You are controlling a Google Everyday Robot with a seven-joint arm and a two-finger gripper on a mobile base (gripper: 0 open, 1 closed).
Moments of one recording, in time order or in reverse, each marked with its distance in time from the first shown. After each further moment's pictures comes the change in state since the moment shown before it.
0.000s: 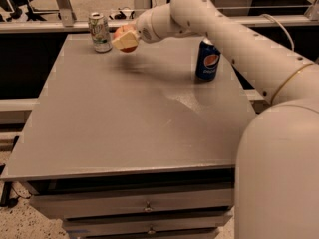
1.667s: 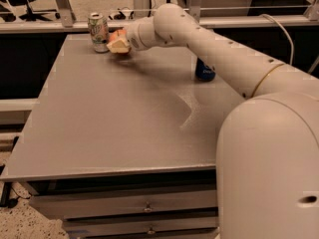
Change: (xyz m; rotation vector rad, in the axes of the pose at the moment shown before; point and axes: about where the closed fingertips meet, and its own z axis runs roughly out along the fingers) arm 0.012 0.001 0.056 0.049 -0.008 -0.007
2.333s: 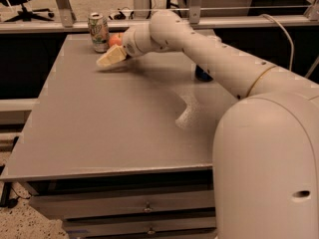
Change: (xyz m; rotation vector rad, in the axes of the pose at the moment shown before) arm 0.010 0.017 0.016 -0.038 0.005 0.020
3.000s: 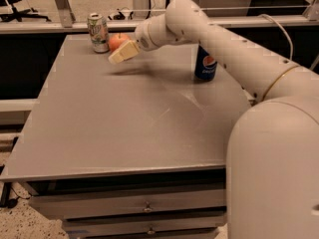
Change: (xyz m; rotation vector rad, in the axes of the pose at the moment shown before) arm 0.002 -0.013 -0.042 -0.026 0.034 -0.017
